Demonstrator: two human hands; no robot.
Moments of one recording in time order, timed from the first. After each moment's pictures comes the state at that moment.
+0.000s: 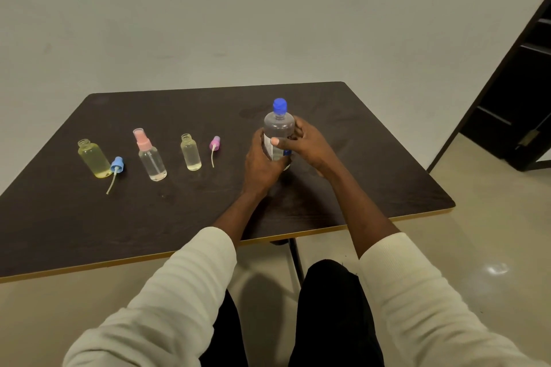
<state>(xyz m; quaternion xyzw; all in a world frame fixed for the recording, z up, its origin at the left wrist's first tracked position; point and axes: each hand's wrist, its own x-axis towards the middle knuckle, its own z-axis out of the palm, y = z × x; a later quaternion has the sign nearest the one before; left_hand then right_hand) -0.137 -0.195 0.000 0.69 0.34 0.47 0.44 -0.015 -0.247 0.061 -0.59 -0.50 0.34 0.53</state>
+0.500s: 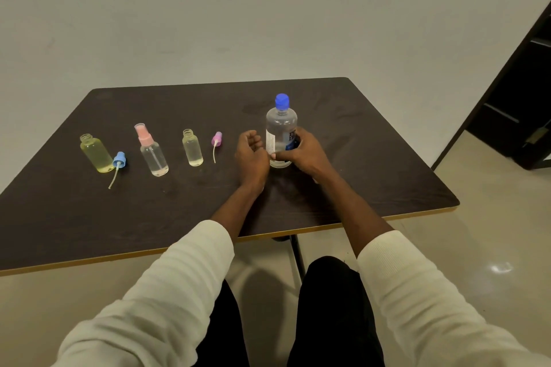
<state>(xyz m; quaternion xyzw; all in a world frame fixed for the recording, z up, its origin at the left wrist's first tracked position) -0.132 -0.178 -0.003 0.54 0.46 0.50 0.49 -0.016 -0.235 0.022 -0.65 -0.50 0.28 0.50</state>
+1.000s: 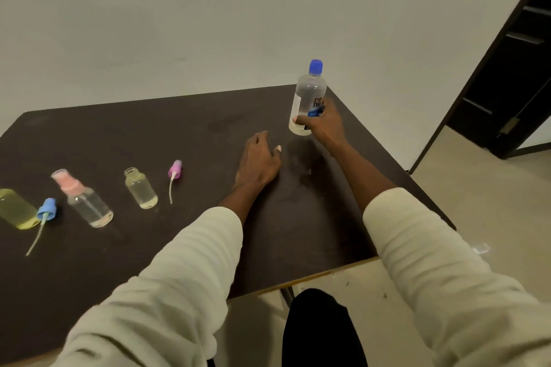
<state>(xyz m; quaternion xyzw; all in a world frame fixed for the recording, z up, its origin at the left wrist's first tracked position) -0.042 -0.129 0.011 0.81 0.44 0.23 0.31 0.128 -0.167 0.048 -0.73 -0.38 0.16 0.55</state>
